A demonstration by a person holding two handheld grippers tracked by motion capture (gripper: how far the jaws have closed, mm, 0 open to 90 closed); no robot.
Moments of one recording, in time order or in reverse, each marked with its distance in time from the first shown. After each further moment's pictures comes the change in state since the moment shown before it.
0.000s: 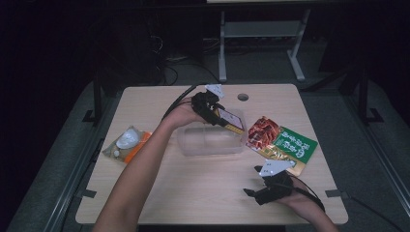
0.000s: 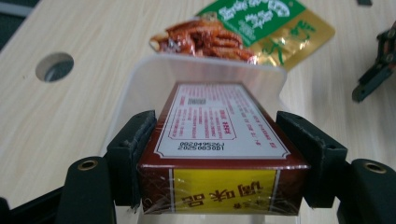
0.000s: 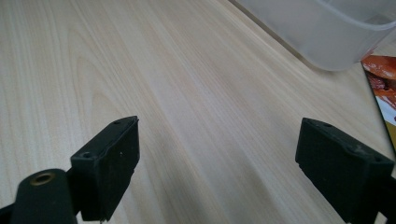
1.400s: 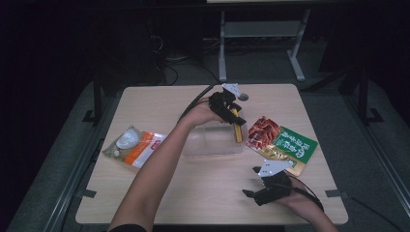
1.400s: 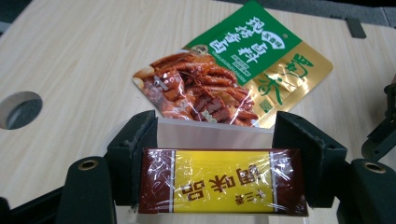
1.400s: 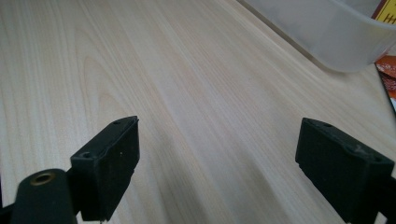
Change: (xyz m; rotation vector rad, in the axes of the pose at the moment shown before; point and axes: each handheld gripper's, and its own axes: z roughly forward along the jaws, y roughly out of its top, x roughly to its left) left arm 0.003 0.027 0.048 -0.044 -0.059 -0.009; right arm 0.001 0.000 0.003 0.002 0.025 -0.001
